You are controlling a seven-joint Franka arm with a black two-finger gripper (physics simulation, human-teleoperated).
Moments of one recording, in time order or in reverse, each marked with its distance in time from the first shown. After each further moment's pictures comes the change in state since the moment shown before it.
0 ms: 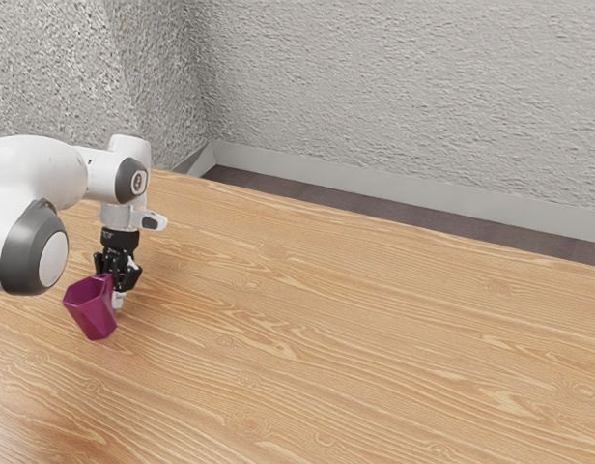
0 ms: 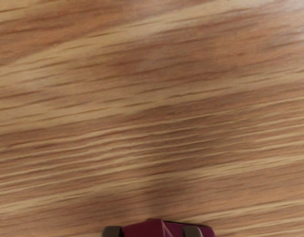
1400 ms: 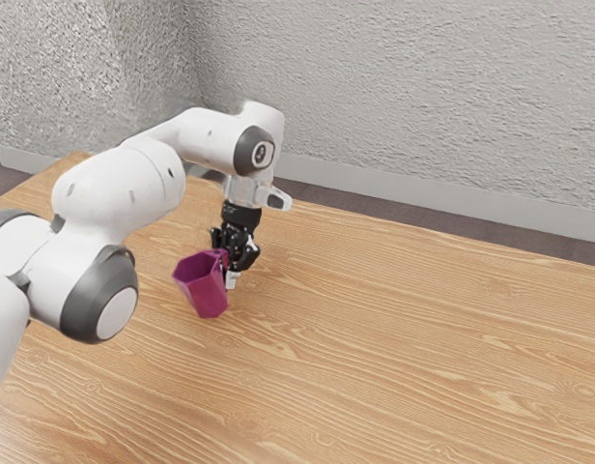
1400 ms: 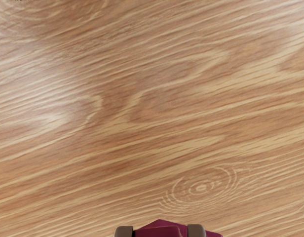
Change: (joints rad) arm -0.299 0.156 -0.002 0.445 -0.101 -0.303 -0.173
